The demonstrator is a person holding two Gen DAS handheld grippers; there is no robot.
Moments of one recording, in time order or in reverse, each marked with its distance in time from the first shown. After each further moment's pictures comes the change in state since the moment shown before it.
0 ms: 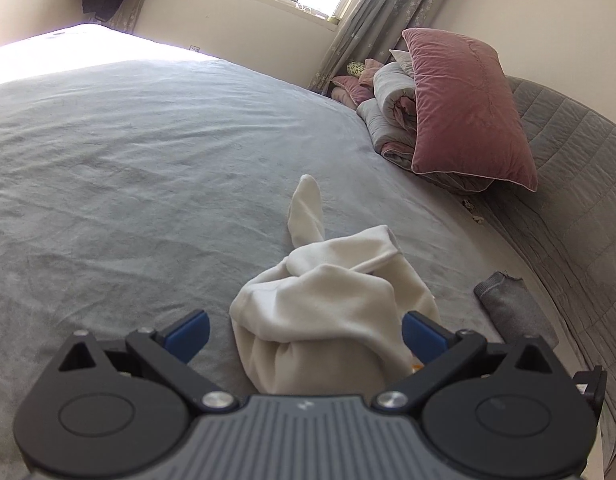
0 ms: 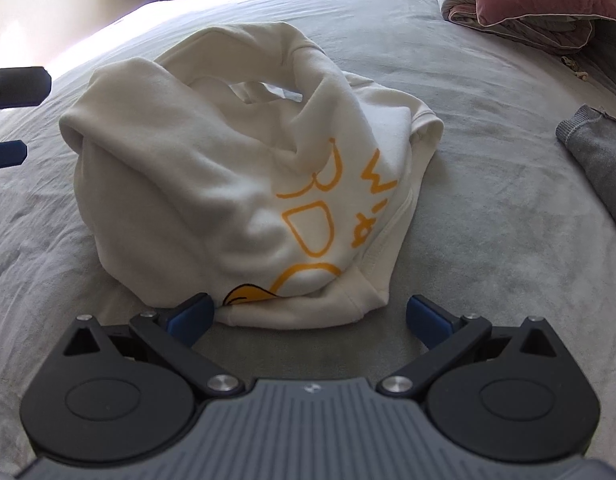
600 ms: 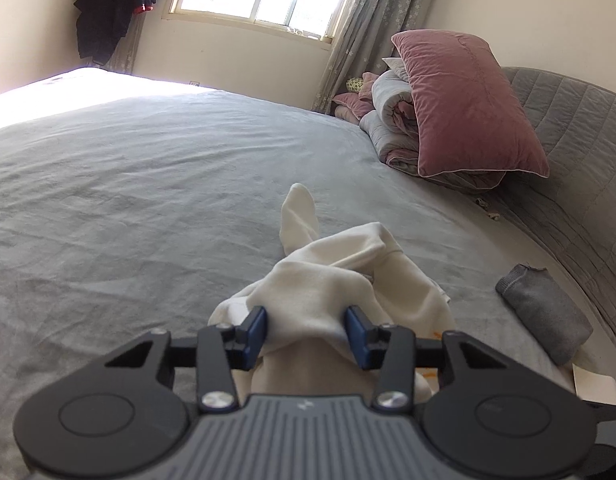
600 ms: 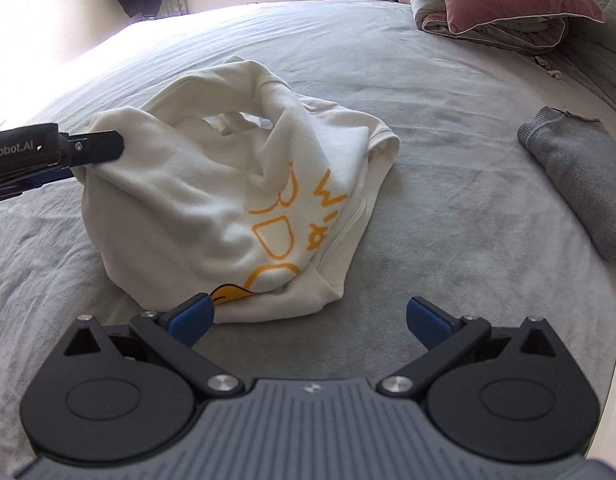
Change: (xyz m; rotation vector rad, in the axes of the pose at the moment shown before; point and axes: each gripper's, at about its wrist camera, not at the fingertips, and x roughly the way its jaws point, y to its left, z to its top) left arm 0.023 -0.033 -0.020 0.103 -0.086 0.105; right arm -0.032 -0.023 -0.001 0.078 -0.050 -0.008
